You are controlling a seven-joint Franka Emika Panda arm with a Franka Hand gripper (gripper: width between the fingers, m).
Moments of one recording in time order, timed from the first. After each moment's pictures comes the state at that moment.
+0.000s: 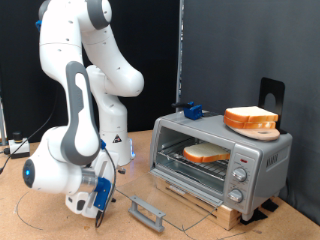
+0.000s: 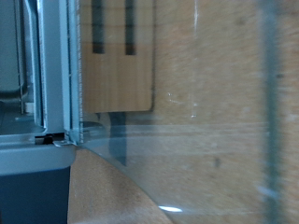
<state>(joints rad) -0.90 0.48 0.32 -2.36 0.52 1.84 -0.52</state>
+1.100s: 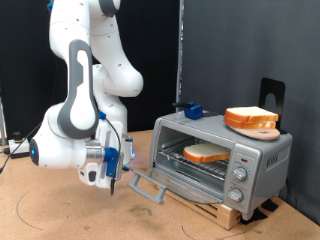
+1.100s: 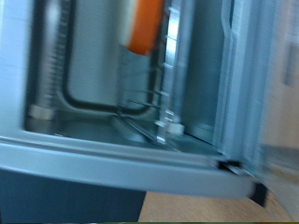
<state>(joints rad) -0.97 0.26 0.36 -2.47 0.68 1.55 -0.64</state>
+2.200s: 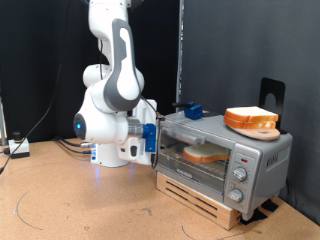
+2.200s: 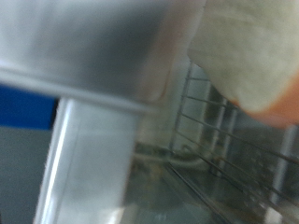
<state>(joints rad) -0.86 -0.06 0.55 -2.69 0.97 1.55 -0.67</state>
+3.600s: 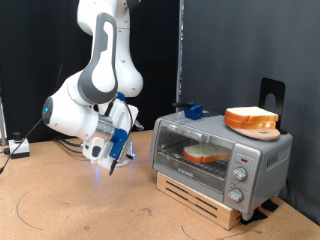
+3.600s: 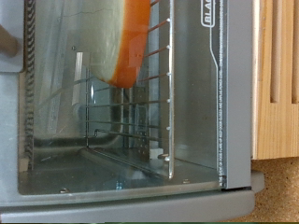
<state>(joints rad) -1.00 -0.06 0.47 -2.62 0.79 1.67 -0.48</state>
